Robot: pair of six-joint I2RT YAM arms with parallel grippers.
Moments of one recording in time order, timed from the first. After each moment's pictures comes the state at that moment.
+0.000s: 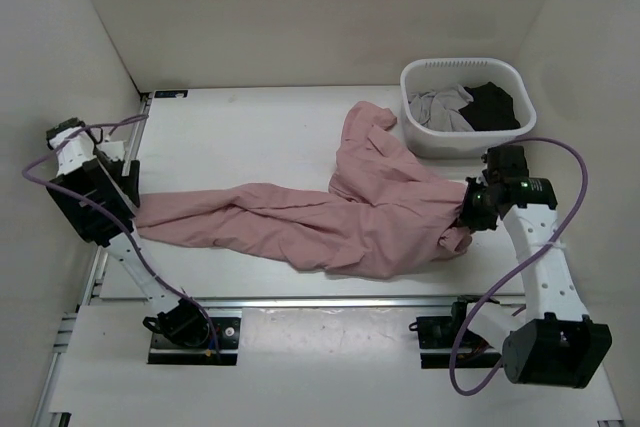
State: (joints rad) left arm 0.61 2.14 1.85 -1.21 0.04 0.57; right arm -0.02 1.05 1.04 -1.10 -0.09 0.27
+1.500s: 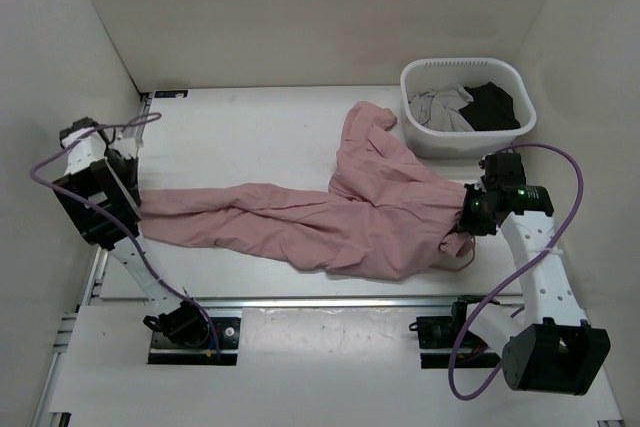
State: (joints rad) left arm 0.55 2.09 1.67 -1.14 0.12 0.52; right arm -0.02 1.03 0.94 -1.06 -0.07 0.23
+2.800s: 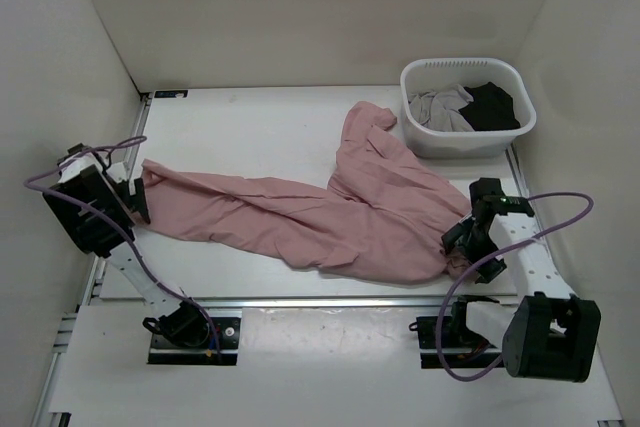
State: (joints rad) left arm 0.65 2.02 1.45 -0.93 0.03 0.36; right arm -0.02 1.07 0.73 -1.16 0.19 0.85
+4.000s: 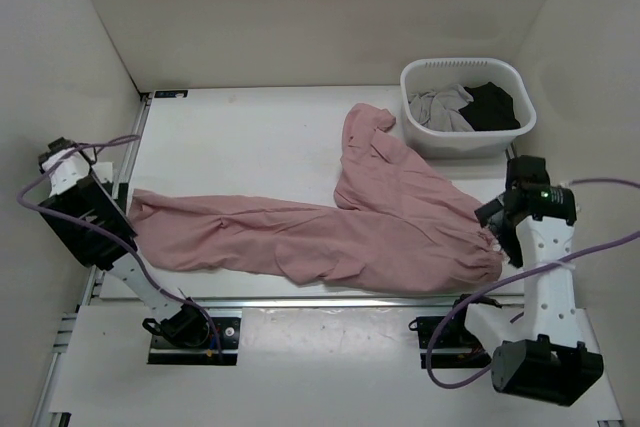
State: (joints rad) left arm 0.69 1.91 1.46 -1.04 -0.15 0.58; right arm -0.14 0.97 1.03 -1.39 0.34 0.92
